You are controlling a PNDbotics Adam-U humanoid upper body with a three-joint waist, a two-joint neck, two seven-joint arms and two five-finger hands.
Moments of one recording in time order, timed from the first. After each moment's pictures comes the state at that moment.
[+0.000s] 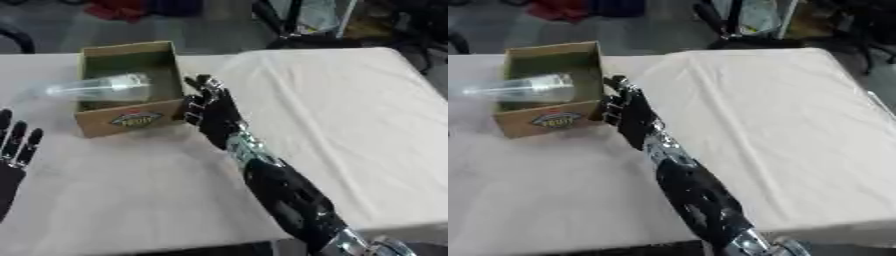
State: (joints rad) left arm -0.15 0.14 0.07 -1.76 1.08 0.21 -0.19; right arm -0.68 0.01 0.11 -1.01 -0.73 -0.16 0.31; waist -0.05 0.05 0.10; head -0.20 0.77
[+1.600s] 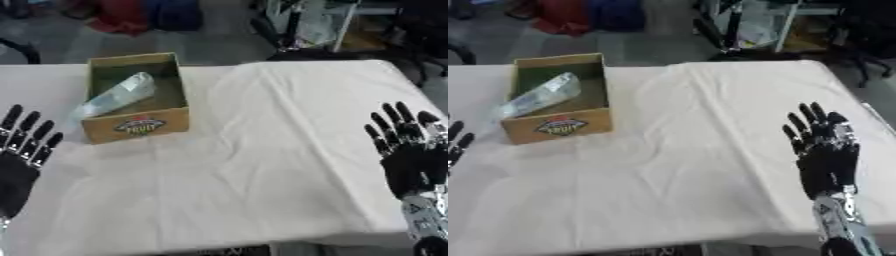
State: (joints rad) left arm -0.04 0.27 0.18 -1.80 0.92 0.23 -0.12; right arm -0.04 -0.27 -0.12 -1.55 -0.65 -0.27 0.19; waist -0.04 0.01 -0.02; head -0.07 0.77
